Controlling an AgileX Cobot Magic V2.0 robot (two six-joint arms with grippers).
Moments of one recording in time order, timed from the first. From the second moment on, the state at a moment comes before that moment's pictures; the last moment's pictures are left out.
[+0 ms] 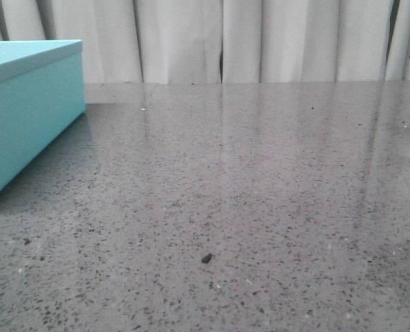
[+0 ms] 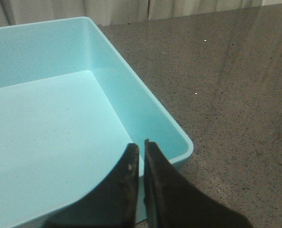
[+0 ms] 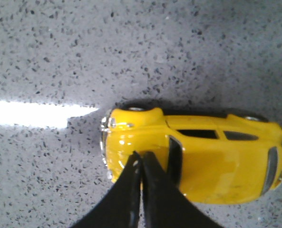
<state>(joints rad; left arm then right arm) -0.19 0.39 -0.52 -0.46 0.58 0.37 0.06 1.49 -1.14 0.03 1.08 0.00</state>
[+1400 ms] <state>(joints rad) -0.29 0.54 -0.62 -0.51 0.63 0.64 0.22 1.07 -1.42 0.07 1.08 -0.04</state>
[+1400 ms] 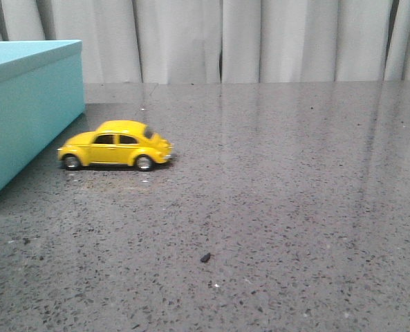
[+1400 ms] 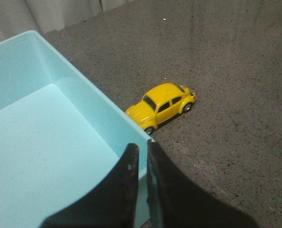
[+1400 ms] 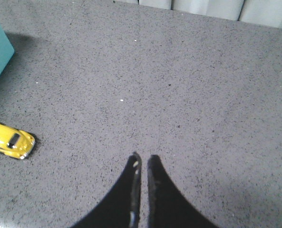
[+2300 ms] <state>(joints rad) -0.48 1.53 -1.40 -0.28 1.16 1.04 0.22 0.96 -1.32 0.08 1.06 -0.07</state>
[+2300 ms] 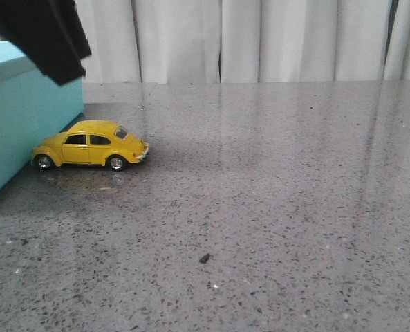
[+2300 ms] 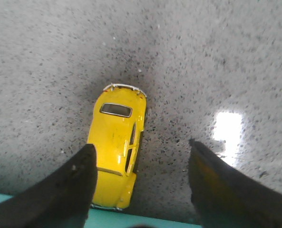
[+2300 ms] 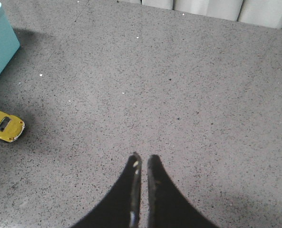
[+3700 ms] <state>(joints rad) -0.46 1.72 -1.48 -0.29 1.06 1.13 0.22 0.96 -1.32 0.10 1.06 -0.08</state>
